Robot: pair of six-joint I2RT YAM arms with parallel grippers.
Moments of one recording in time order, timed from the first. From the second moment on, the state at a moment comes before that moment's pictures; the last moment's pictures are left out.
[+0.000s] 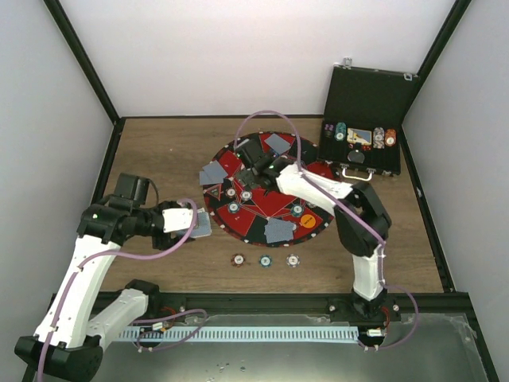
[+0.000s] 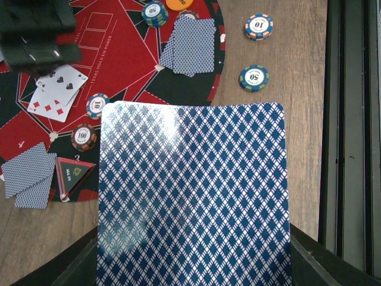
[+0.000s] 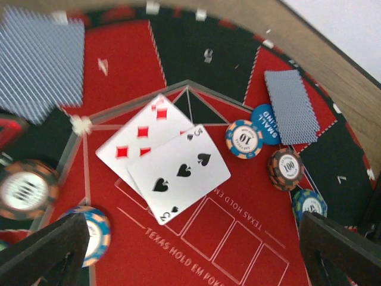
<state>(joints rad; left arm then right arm) -0.25 0.89 1.05 -1.25 0.56 1.11 0.77 1.97 1.52 -0.44 0.42 -0.09</state>
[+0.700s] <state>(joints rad) -0.25 0.86 1.06 -1.26 0.57 1.10 0.78 1.37 1.03 -0.21 -0.44 0.69</state>
